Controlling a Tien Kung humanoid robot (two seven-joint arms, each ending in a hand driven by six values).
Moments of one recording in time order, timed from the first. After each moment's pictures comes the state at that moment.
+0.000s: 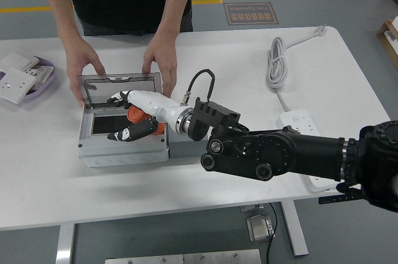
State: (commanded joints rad) left arm 0.08 0.27 -0.20 -0.23 -0.03 -0.05 -0.08; right arm 1.06 0.00 0.03 1.10 -1.11 -0.33 -0.09
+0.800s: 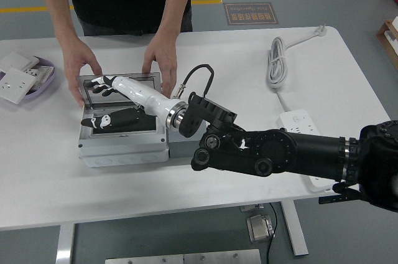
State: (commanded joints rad) left arm 0.09 0.26 -0.21 -0.23 -0.02 -0.05 -0.09; right arm 1.06 0.00 0.18 1.24 -1.03 -0.38 -0.06
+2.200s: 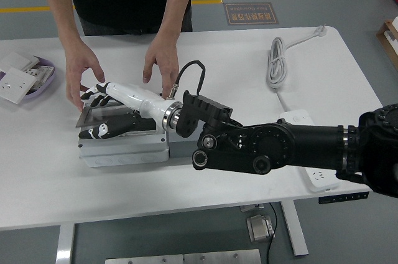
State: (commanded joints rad) left arm 0.09 0.25 -0.24 -0.23 -0.01 -0.05 -0.09; right arm 1.14 0.00 0.01 1.23 -1.02 -0.37 -0.06
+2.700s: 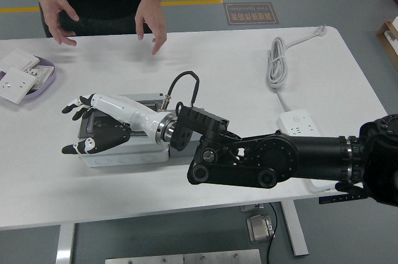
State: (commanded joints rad) left arm 0.10 0.25 -0.24 -0.23 -0.01 -0.05 -0.09; right arm 1.04 -0.05 0.13 1.35 -1.10 -0.36 -0.08
